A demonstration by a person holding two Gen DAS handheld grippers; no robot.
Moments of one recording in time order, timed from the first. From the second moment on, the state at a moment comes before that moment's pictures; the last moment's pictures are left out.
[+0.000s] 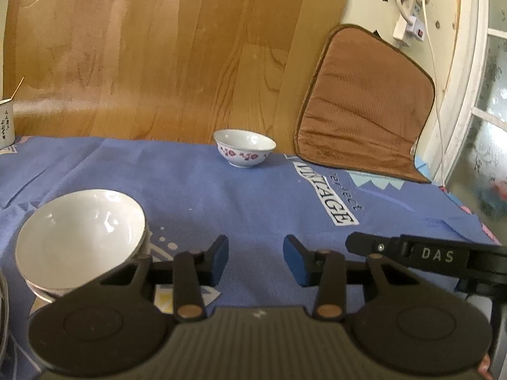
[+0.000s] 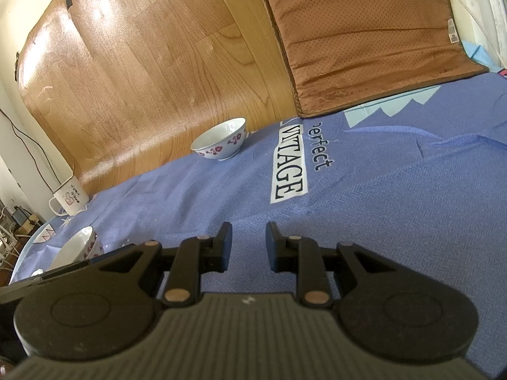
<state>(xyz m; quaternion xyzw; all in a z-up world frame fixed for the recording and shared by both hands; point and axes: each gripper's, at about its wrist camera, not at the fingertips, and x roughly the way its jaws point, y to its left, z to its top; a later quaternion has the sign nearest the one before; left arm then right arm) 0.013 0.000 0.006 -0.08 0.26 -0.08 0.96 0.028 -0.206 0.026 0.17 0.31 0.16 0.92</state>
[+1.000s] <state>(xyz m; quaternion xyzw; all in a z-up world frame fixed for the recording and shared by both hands) 0.015 0.012 0.006 -0.13 0.26 -0.13 0.95 0.257 -0.144 0.019 0.15 0.43 0.16 0.87</state>
